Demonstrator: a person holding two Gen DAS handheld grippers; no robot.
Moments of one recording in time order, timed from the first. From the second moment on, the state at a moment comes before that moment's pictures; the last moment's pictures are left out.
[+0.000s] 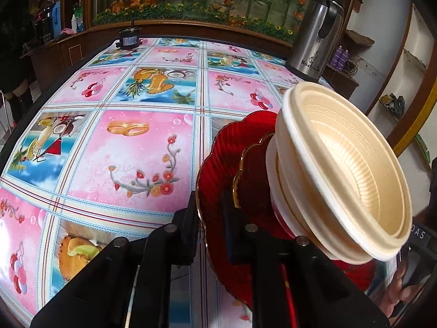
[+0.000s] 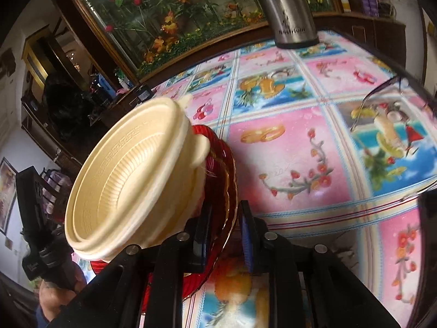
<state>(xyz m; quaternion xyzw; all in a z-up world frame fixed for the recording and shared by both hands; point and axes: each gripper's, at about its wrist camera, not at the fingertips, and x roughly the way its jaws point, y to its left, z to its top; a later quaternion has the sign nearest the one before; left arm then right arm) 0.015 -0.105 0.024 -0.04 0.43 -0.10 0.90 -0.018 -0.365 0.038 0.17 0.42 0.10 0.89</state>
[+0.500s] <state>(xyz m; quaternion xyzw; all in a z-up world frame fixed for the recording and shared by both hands) -0.024 -0.079 0.030 -0.05 0.41 -0.11 0.90 -0.065 -0.377 0.046 0.17 0.40 0.10 0.90</state>
